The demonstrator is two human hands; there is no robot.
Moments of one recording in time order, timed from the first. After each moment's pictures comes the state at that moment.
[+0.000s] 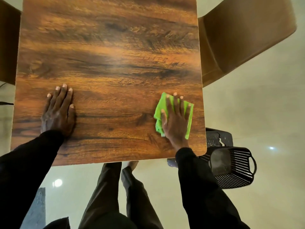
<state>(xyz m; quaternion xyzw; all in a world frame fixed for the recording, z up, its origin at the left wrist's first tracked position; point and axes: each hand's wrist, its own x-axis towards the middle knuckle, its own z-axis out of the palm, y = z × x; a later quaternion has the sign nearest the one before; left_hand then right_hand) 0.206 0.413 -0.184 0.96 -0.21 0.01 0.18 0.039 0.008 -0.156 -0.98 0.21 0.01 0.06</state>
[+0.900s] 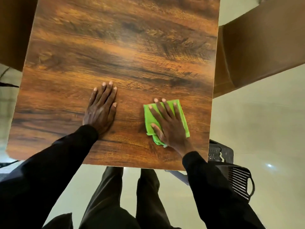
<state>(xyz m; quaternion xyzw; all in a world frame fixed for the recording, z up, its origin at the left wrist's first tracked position) 0.190 0.299 -0.181 0.95 -0.26 -0.01 0.18 0.074 -0.001 -0.159 -0.99 -0.10 0.06 0.06</state>
